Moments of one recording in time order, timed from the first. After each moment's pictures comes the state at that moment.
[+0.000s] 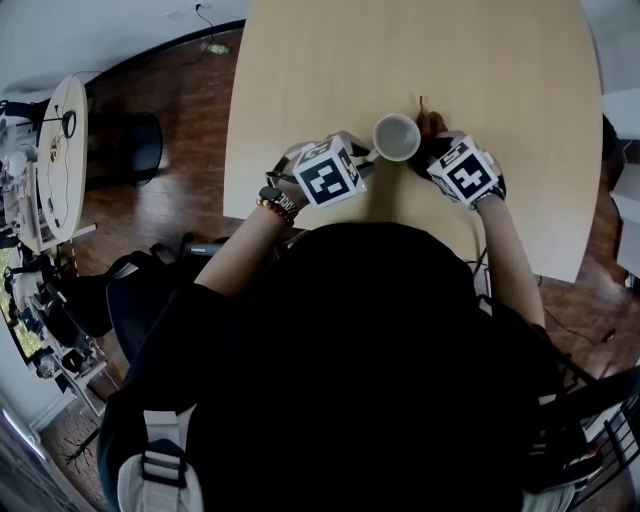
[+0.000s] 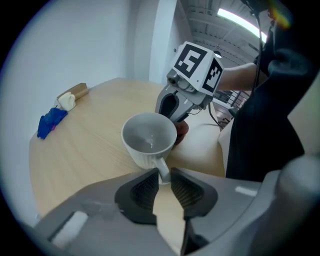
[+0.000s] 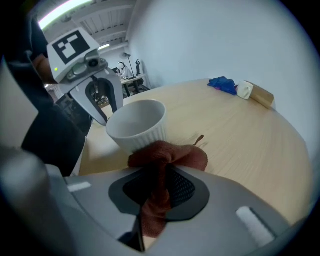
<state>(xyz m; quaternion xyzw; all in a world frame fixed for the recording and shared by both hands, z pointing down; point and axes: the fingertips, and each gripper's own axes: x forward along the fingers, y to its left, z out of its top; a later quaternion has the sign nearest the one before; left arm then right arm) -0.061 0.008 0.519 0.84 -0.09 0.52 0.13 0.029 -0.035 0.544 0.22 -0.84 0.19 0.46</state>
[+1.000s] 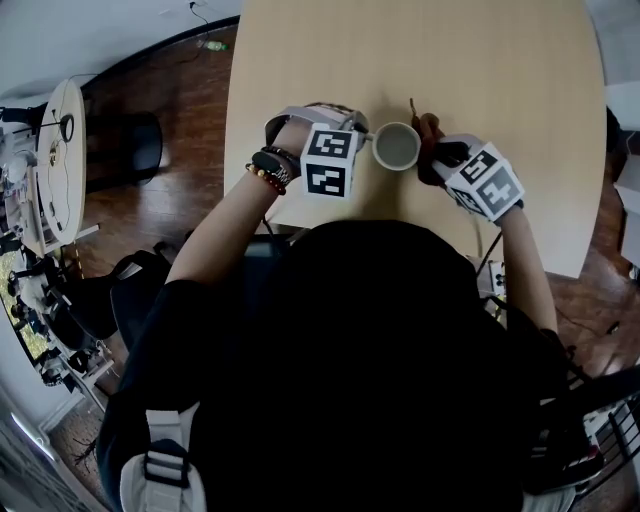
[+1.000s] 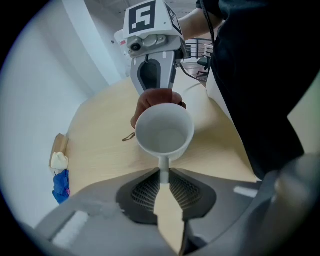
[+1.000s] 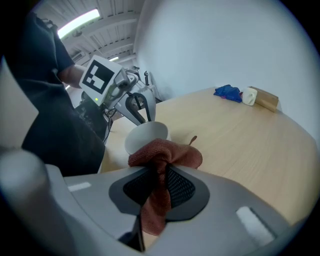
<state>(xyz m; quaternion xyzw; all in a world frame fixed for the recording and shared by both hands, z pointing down) -0.075 -0.030 0.526 0.77 0.04 0.61 -0.16 0.035 -0.013 0.503 0.18 -0.87 0.20 0.41</state>
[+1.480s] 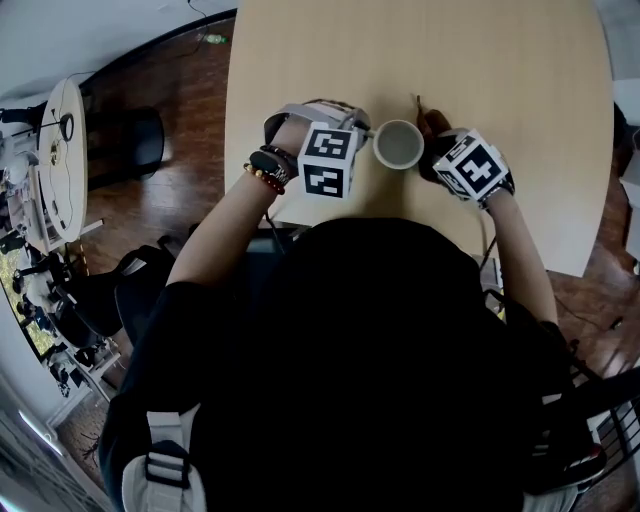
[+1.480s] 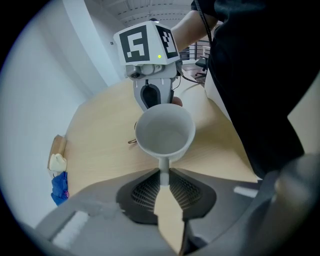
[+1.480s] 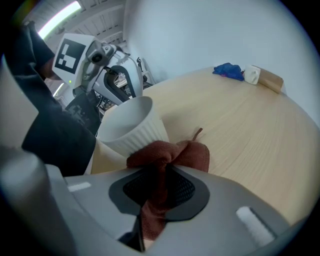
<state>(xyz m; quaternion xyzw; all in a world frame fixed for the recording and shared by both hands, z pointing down) -0.079 -0.028 0.523 0.78 0.05 0.61 -0.17 0.029 -0.014 0.552 0.17 -0.83 0.25 0.48</state>
